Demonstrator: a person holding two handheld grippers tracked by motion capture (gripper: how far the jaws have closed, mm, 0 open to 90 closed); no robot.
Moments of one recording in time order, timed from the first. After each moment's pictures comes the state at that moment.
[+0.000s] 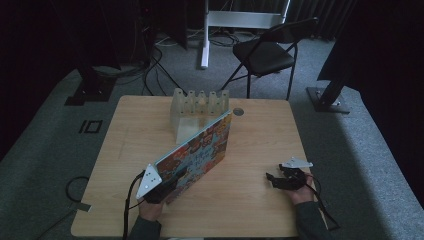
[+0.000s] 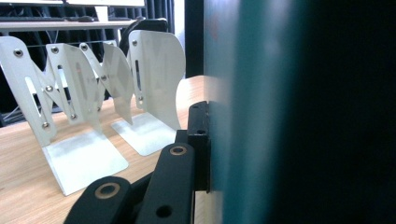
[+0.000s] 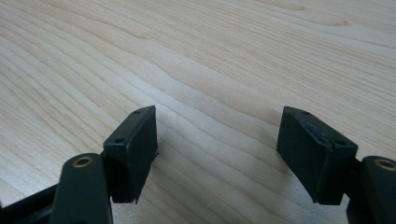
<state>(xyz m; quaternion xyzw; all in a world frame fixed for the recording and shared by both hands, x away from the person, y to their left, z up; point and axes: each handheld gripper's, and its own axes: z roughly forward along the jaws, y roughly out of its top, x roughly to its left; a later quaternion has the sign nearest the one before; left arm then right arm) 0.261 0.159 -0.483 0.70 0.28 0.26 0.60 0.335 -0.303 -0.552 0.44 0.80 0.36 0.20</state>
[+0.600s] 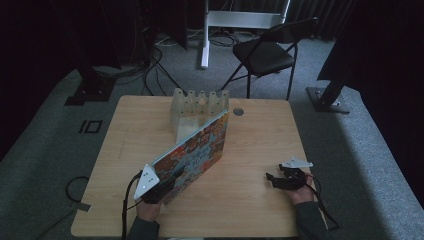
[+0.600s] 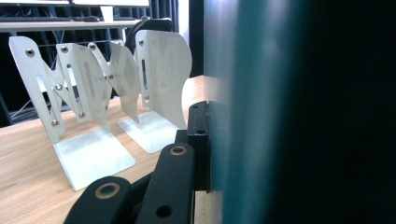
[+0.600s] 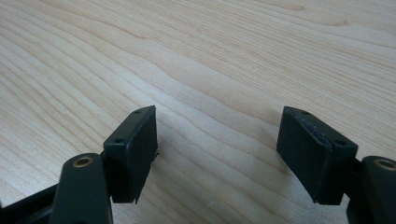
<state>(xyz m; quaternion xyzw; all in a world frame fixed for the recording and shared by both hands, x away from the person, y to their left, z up) 0.259 0.165 -0.482 0.70 0.28 0.26 0.60 0.335 -0.303 -0.552 0.44 0.80 0.36 0.20</state>
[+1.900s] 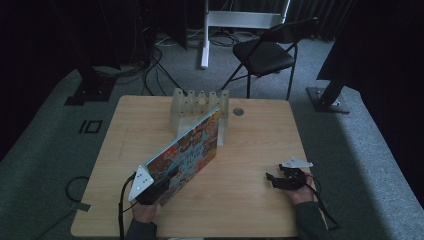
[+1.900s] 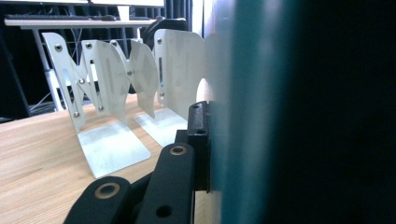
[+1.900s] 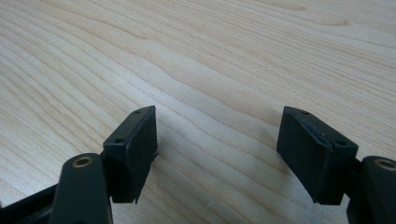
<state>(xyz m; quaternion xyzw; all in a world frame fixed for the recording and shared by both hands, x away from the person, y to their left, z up) 0.255 0.177 -0.483 0.69 0.31 0.28 0.60 0.335 -0.303 -0.552 0.44 0.80 0.36 0.20</state>
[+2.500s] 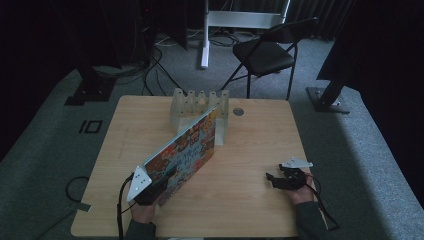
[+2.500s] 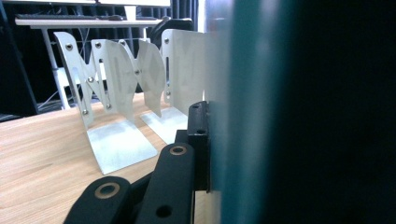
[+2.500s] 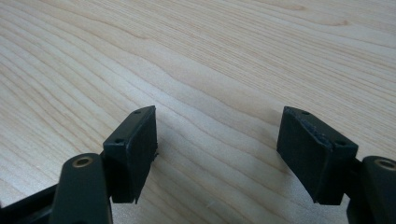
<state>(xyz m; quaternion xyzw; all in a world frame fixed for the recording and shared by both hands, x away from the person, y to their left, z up) 0.253 0.180 -0.483 0.68 0.32 0.28 0.59 0.335 -0.303 -0.552 0.44 0.80 0.36 0.20</state>
